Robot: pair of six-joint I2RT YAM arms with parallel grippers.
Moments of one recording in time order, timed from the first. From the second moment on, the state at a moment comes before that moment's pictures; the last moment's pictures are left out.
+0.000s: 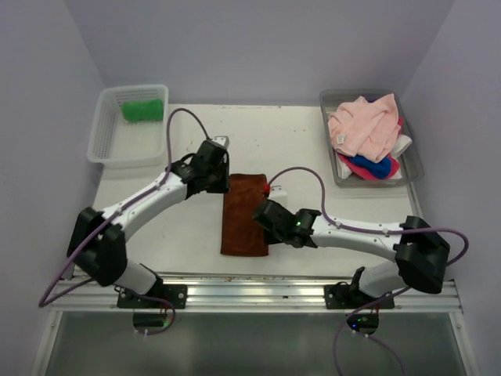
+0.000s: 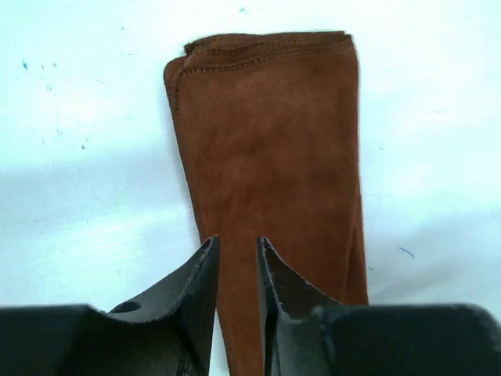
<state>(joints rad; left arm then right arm) -0.58 1.54 1.14 -0.54 -0.09 -0.49 1.09 1.45 0.89 -0.49 0.35 0.85</state>
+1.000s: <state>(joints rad) -0.65 1.15 0.46 -0.36 0.17 -0.70 1.13 1.44 0.73 -0.37 0.23 0.96</state>
